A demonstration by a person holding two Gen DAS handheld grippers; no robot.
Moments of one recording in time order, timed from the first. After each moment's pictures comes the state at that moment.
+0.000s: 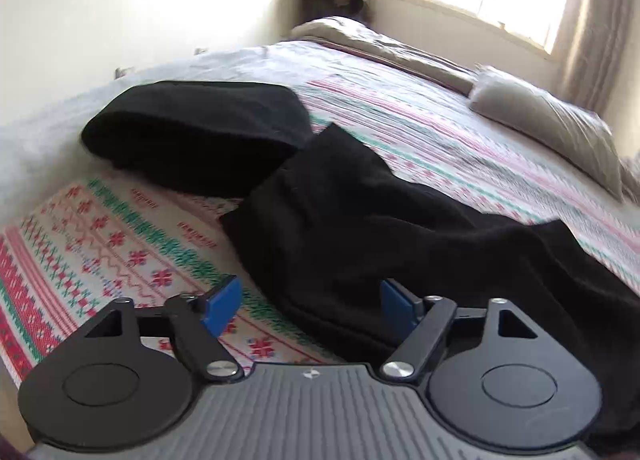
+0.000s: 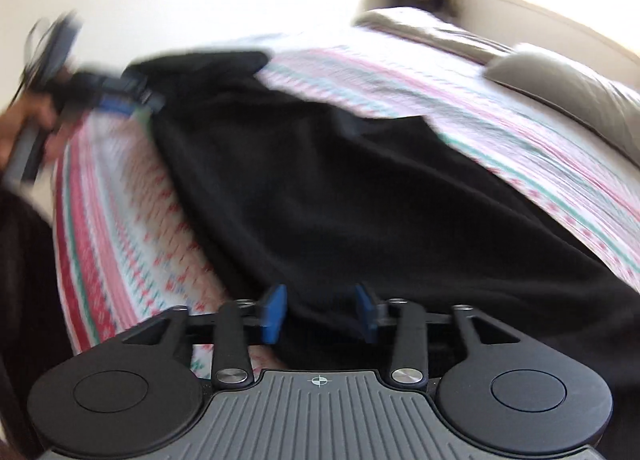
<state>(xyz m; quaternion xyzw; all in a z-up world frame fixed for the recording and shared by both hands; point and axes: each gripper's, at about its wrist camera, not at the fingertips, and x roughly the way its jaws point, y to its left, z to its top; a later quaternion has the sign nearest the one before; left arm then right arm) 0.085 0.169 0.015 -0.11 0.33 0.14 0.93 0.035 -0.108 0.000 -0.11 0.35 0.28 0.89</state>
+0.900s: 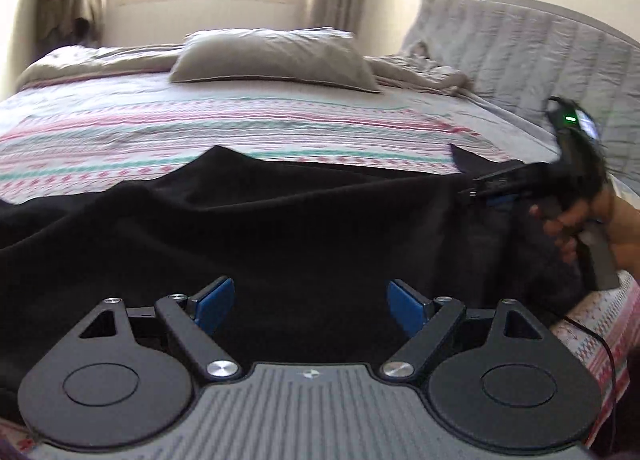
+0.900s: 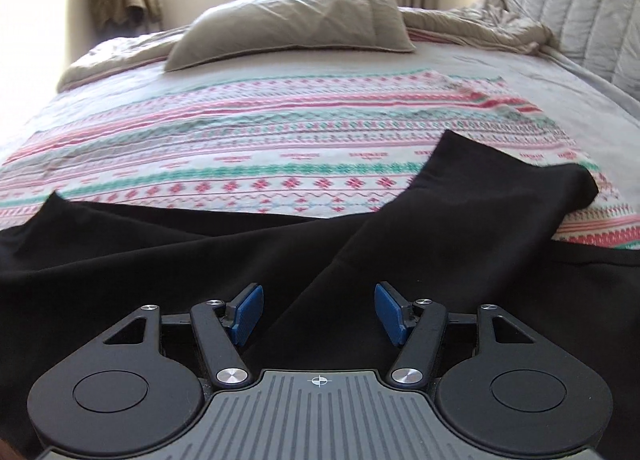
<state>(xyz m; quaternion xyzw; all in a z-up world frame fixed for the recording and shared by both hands) 0.108 -0.030 -0.009 0.01 0.31 -0.22 0.93 0.136 -0.265 -0.020 0.07 0.38 -0.10 0.92</state>
